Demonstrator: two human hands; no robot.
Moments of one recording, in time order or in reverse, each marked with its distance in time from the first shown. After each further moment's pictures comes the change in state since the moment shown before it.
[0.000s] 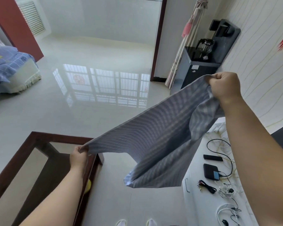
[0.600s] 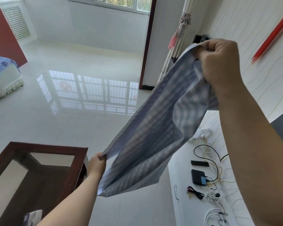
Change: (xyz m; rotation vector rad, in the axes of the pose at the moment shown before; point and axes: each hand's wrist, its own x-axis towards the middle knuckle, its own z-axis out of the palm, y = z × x) left_hand -0.025 -0.001 0.089 0.491 -0.205 0.161; right_hand -0.019 -0.106 -0.041 0.115 0.112 -0.356
